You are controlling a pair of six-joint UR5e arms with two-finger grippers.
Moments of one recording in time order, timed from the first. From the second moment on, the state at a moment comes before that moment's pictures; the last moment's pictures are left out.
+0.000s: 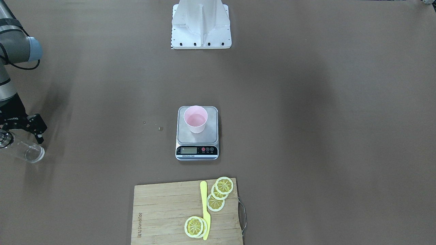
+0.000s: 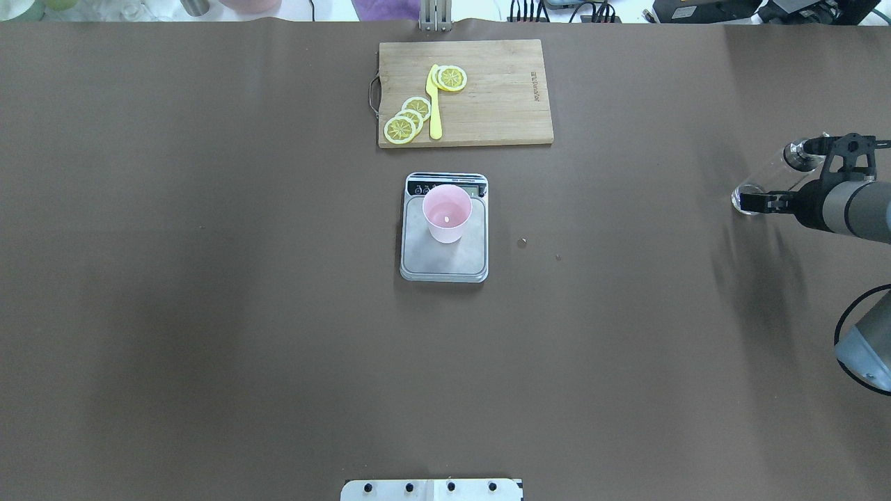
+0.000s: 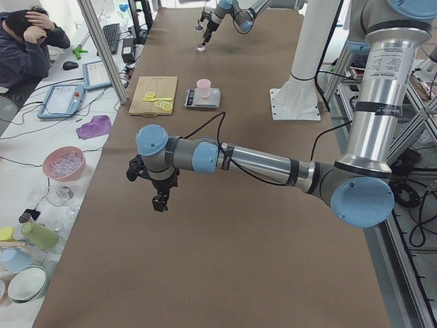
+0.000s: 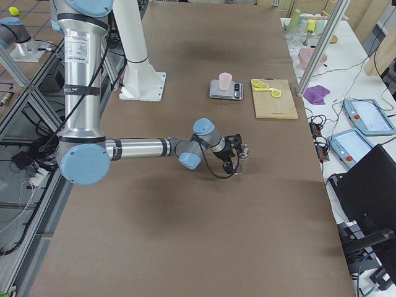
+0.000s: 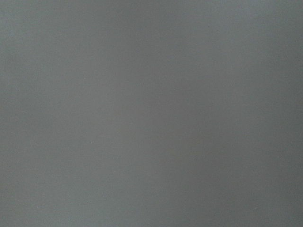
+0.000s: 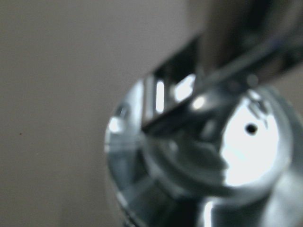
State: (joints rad) left arm -1.50 -1.72 -1.63 -1.50 -2.37 0.09; right arm 0.88 -1.61 1.56 -0.63 1.68 0.95
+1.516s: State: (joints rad) left arm -1.50 -1.72 -1.66 -1.50 -2.37 0.08; right arm 0.88 -1.56 1.51 -0.63 1.67 0.95
